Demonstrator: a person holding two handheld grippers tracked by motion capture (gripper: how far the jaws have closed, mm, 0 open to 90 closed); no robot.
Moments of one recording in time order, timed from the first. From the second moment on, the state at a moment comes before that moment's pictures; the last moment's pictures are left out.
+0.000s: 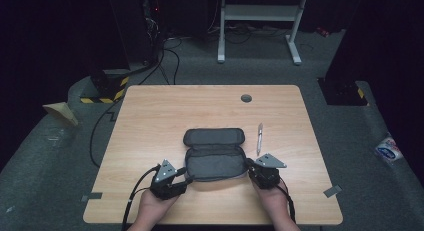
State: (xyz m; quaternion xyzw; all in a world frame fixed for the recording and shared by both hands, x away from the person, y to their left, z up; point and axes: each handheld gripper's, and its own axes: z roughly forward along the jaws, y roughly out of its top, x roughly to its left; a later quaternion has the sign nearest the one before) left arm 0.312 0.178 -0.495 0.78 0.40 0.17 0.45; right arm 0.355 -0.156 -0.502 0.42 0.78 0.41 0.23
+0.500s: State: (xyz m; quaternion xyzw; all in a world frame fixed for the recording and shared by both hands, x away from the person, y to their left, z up) left arm 0.330 0.193 -0.501 0.76 0.42 0.15 0.47; right arm 0.352 -0.159 -0.501 0.42 0.77 0.42 0.23
